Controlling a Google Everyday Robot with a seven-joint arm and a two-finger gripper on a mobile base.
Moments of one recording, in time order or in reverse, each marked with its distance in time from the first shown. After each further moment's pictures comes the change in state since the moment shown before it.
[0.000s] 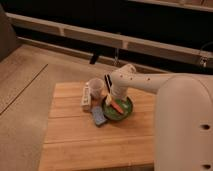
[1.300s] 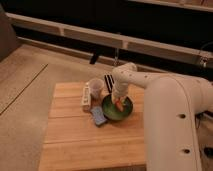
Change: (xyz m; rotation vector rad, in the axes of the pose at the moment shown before) arm -0.025 -0.018 0.002 0.023 0.061 0.034
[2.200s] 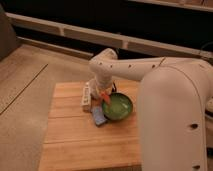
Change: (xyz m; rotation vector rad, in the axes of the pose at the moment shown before) arm -0.002 0.100 -0.080 0.069 -0.066 -0.081
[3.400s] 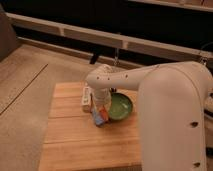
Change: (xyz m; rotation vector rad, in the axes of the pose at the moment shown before) arm 0.072 0.028 0.049 -0.032 0.172 0.003
